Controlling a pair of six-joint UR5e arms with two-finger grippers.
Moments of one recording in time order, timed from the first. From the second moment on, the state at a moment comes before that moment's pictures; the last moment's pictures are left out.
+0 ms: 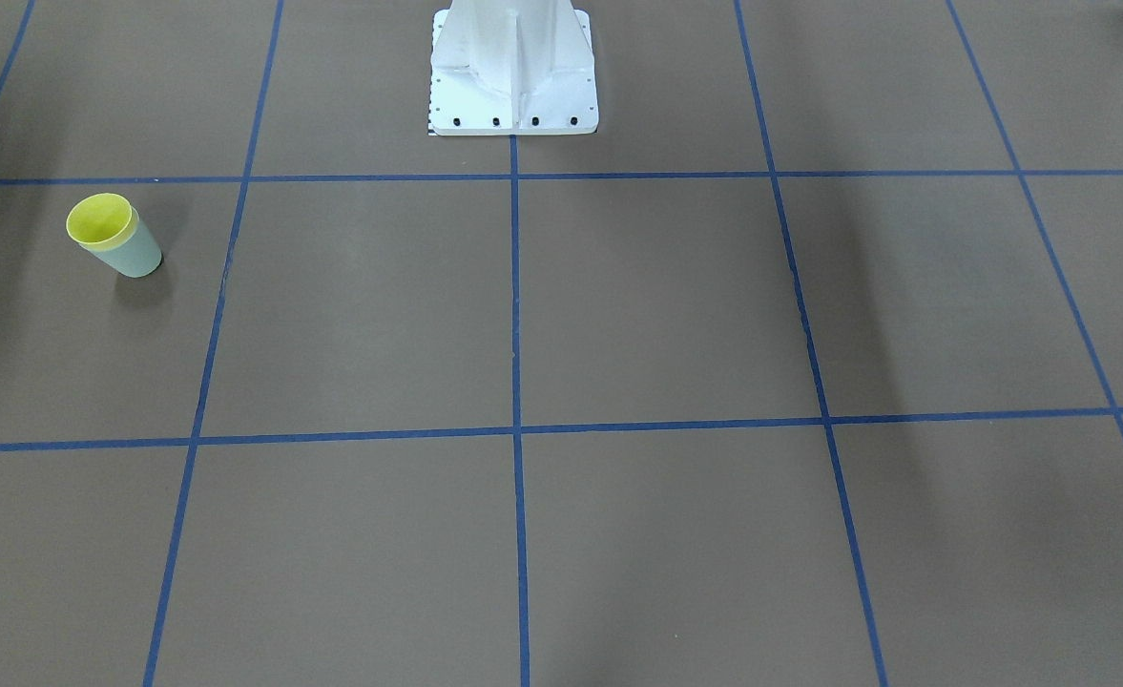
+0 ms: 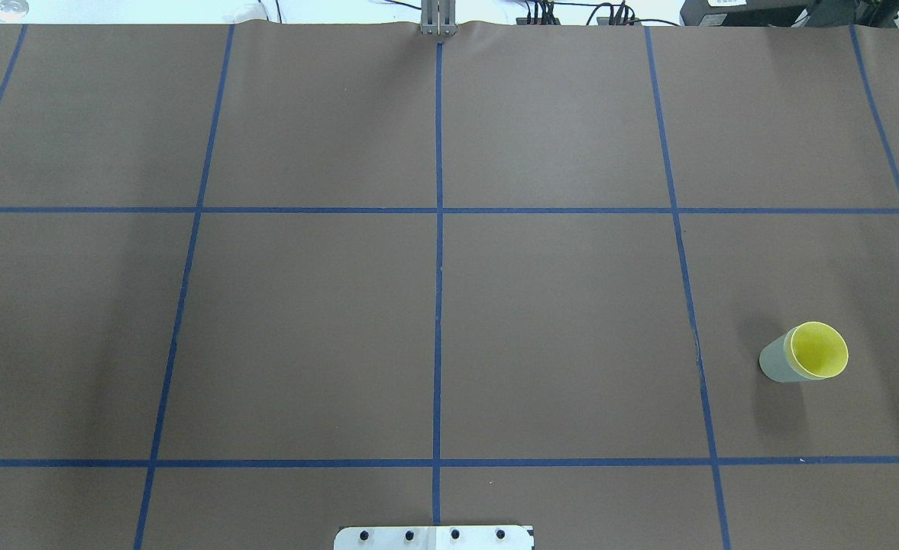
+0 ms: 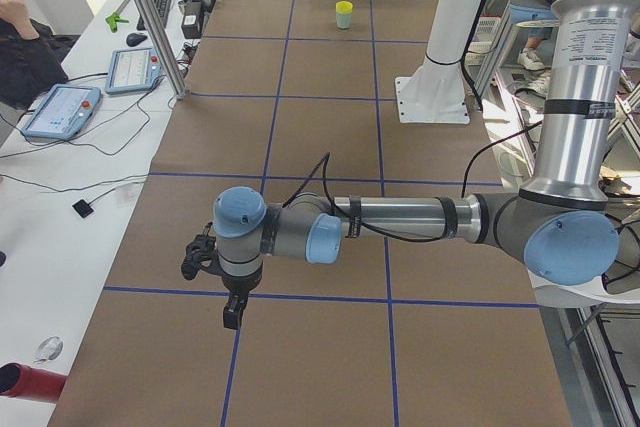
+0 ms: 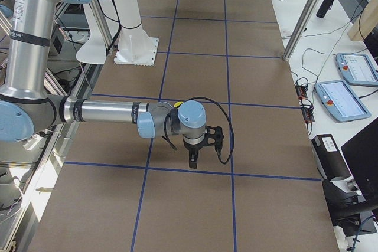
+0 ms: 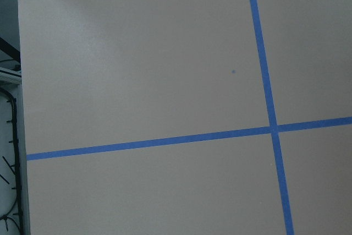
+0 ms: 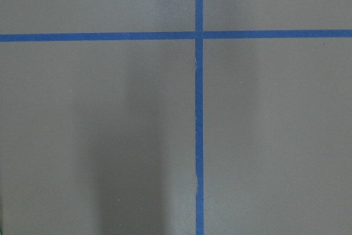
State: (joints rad) left arm -1.63 -1.64 -1.50 -1.72 -2.22 0.08; right arm 1.52 -1.80 1.78 -1.43 2.38 0.17
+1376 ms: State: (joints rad) left arm -1.62 -1.63 -1.65 -1.58 -2.29 0.07; right arm 1.60 -1.78 1.83 -1.57 2.46 0.16
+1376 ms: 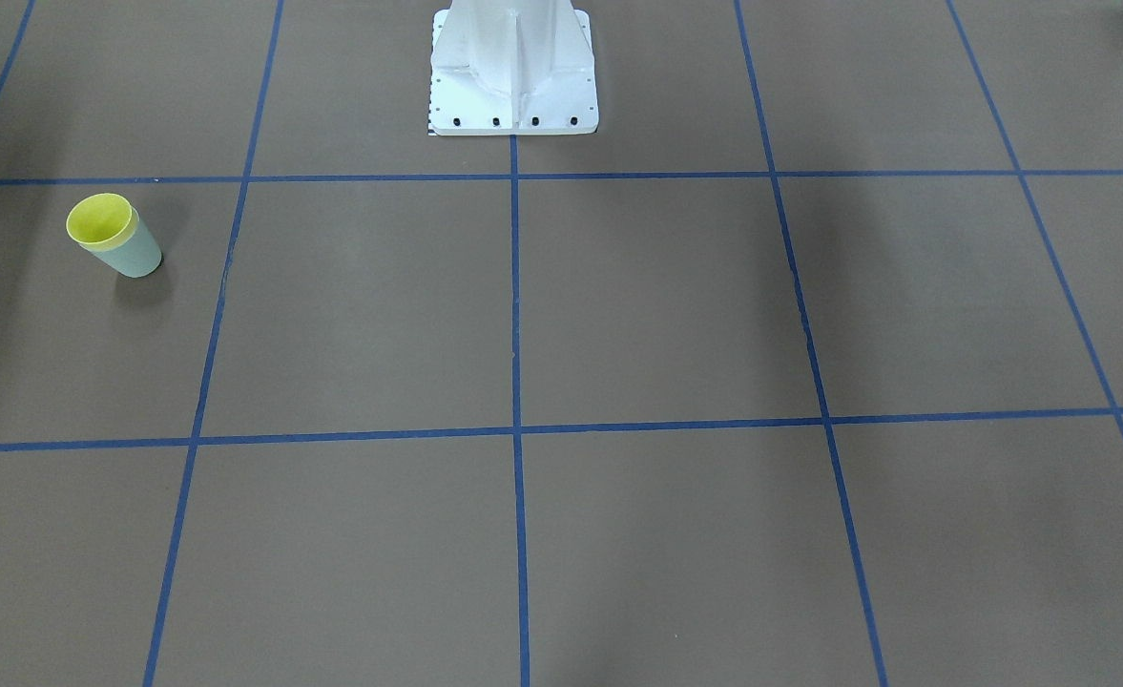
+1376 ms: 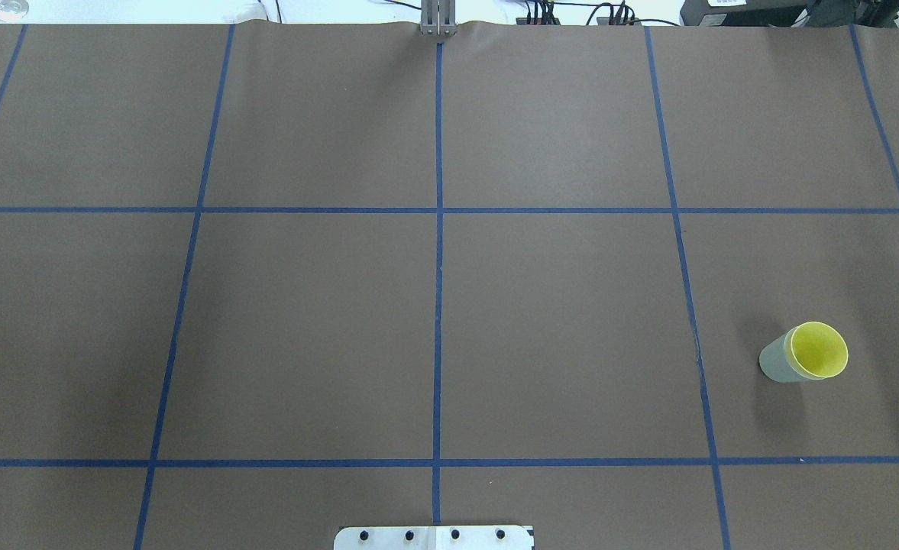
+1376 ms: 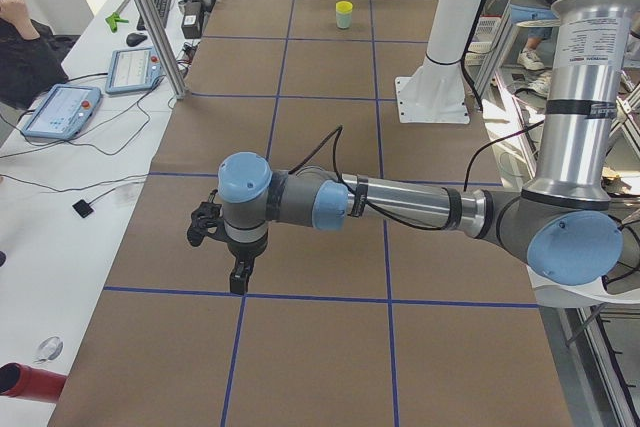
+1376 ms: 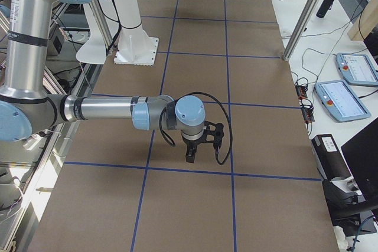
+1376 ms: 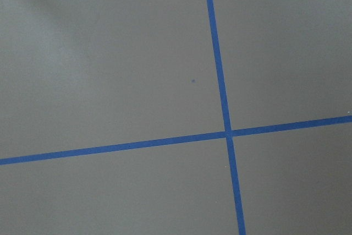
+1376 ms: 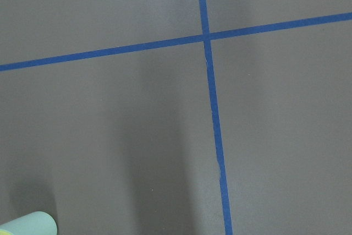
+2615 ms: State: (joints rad) left arm -1.59 -1.58 -1.68 -1.57 -2.27 0.07; right arm 1.58 -1.82 1.88 -1.46 2.42 0.22
